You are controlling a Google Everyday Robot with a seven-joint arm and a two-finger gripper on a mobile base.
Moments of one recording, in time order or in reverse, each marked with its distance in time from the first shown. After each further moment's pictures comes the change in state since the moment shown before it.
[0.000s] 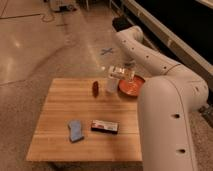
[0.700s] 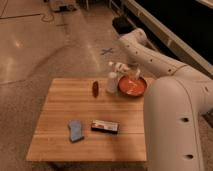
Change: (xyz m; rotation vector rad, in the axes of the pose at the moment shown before) arm 0.030 -0.024 0.006 0.152 0.047 0.222
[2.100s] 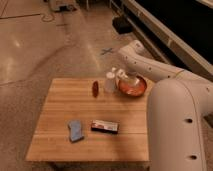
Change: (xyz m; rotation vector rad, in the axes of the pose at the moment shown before) arm -0.001 0.033 0.042 -0.017 -0.010 -0.026
